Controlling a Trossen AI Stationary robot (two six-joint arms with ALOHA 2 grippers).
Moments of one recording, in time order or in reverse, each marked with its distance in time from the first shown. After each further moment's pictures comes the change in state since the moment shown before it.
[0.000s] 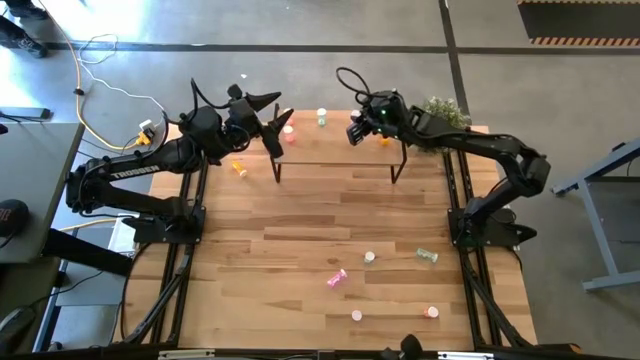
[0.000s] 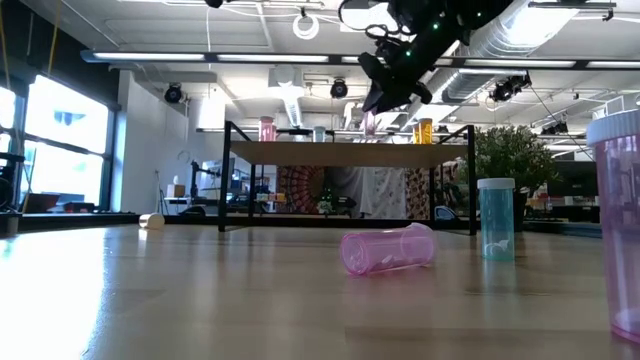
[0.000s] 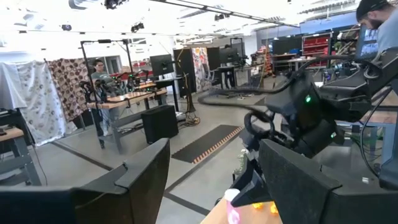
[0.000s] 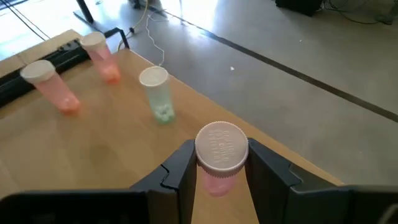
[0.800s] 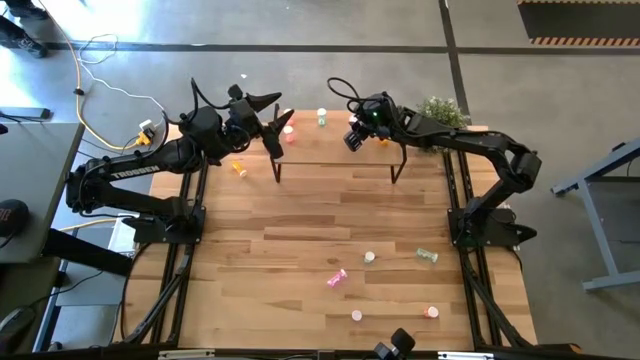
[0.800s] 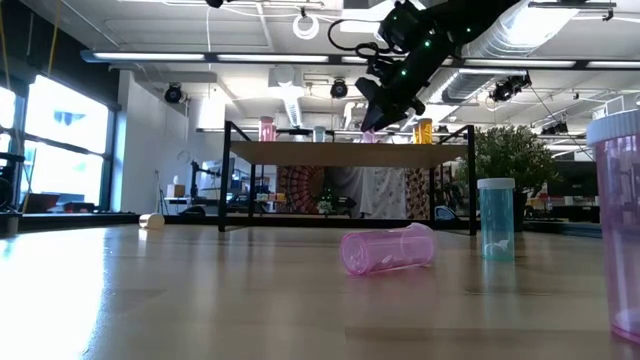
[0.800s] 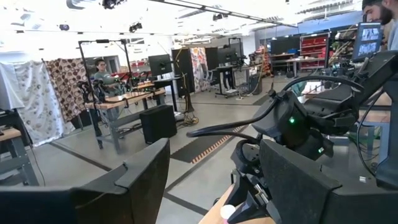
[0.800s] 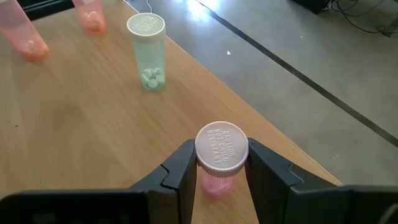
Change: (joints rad) left arm 0.000 0.000 0.000 -0.001 0.004 0.000; right arm -0.013 0.077 -0.001 0.000 -0.017 -0.152
